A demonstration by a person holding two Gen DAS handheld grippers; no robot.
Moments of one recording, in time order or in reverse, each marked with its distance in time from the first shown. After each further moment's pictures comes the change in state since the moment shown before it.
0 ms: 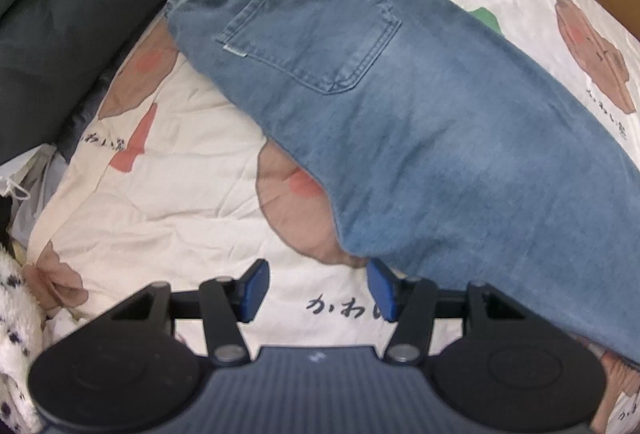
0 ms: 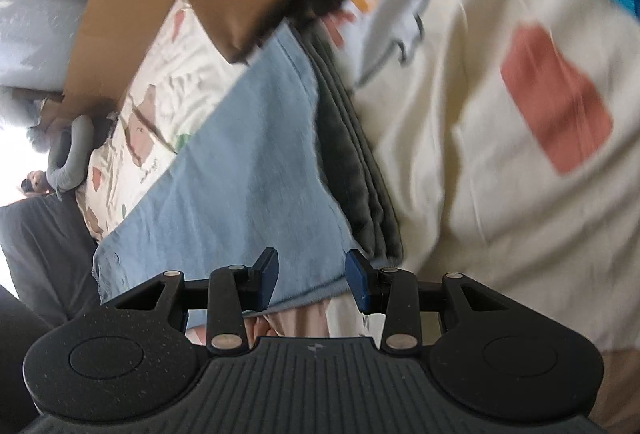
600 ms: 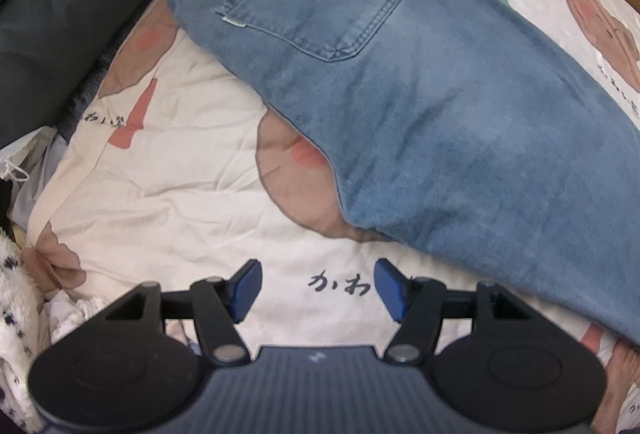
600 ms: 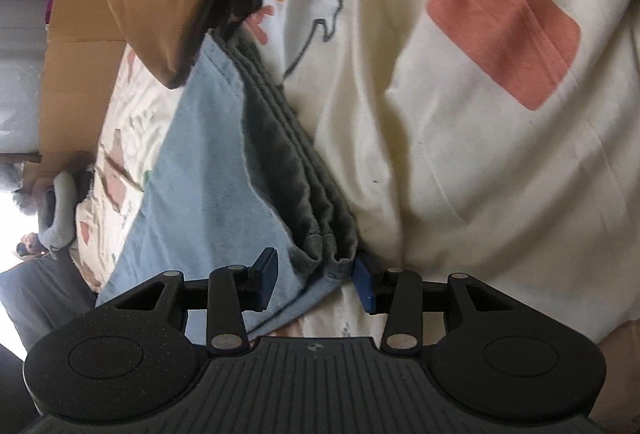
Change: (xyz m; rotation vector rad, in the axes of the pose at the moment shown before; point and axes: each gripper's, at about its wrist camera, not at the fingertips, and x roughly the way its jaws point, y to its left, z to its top) left arm 0.012 -0.007 -0.003 -0.009 0.052 0.034; right arm 0.021 -0.028 -0.008 0.174 -0.072 0.006
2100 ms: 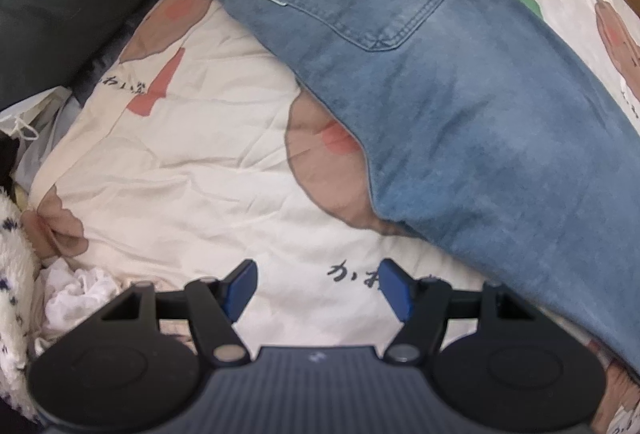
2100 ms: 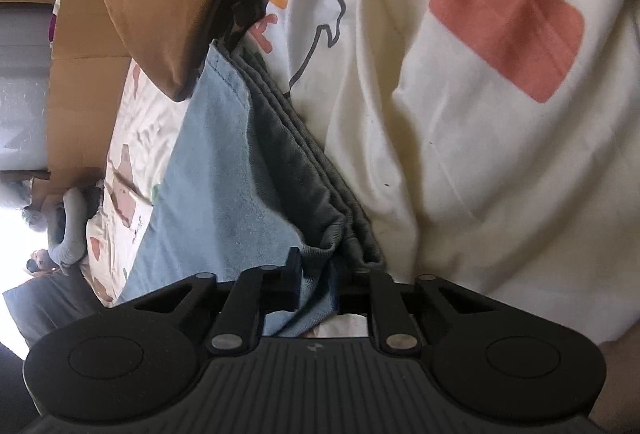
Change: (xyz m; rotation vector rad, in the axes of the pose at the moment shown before) left arm 0.007 0.021 -0.010 -0.123 0.027 -0.002; right arm -0.002 -0.001 -0.002 0.023 -0.036 0.024
